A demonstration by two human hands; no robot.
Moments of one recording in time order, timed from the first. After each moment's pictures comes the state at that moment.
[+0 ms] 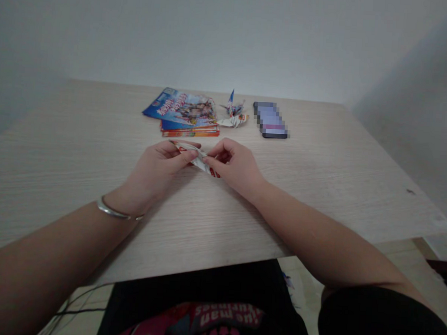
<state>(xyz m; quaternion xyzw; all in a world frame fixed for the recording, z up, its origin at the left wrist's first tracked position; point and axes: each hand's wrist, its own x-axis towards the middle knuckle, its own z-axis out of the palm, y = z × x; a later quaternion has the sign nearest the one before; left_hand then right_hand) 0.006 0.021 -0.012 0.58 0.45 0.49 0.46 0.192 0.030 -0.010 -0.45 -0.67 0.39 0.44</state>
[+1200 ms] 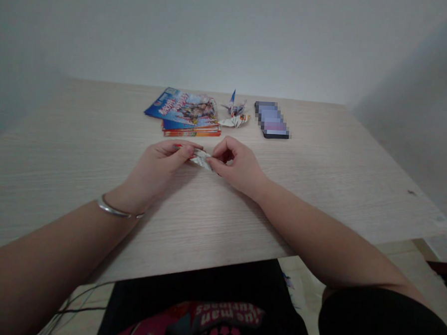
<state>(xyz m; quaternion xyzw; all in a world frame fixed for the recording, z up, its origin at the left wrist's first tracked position) 0.004 0.019 -0.005 0.61 0.46 0.49 0.43 0.200 0.033 -0.015 -0.40 -0.70 0.38 0.45</state>
